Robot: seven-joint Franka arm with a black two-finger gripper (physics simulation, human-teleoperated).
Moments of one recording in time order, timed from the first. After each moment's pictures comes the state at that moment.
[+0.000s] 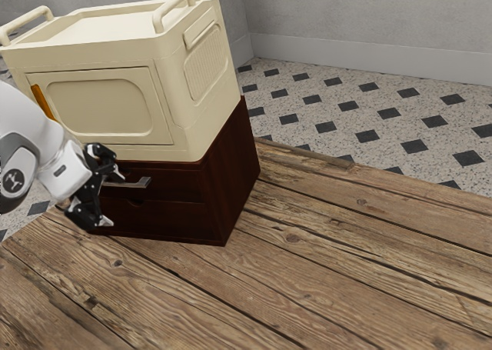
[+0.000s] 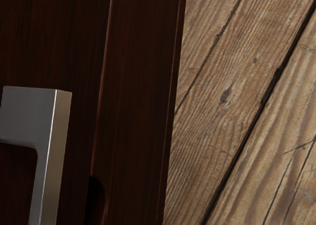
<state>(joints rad) -0.01 -0.37 0.38 -2.26 0.10 2.34 1.44</state>
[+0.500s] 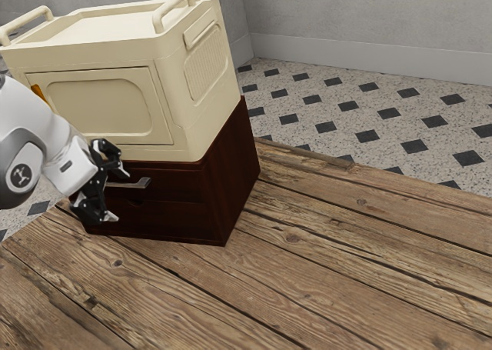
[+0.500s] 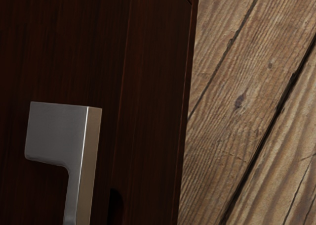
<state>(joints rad) -0.01 -0.34 0.38 -2.23 0.09 2.34 1.44</state>
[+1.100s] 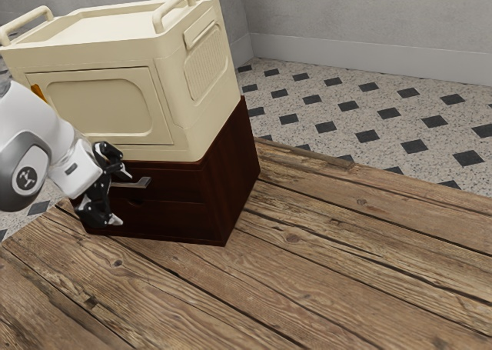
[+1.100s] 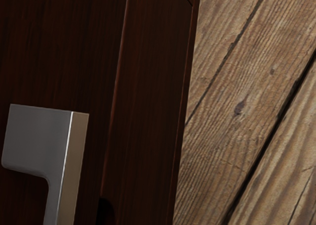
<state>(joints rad) -0.01 -0.32 0.38 -2.24 0.07 2.36 1.43</state>
